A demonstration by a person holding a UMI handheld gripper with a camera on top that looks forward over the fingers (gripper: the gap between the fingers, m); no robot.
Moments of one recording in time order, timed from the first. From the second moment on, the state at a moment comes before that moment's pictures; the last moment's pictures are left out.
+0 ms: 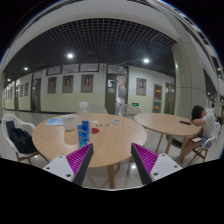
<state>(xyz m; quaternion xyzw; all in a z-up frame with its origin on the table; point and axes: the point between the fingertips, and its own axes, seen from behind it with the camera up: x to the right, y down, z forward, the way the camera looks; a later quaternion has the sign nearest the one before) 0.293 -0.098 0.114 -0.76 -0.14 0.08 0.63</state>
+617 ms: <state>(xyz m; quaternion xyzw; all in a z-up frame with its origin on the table) 0.121 0.043 0.087 -0.75 -0.16 0.12 0.63</state>
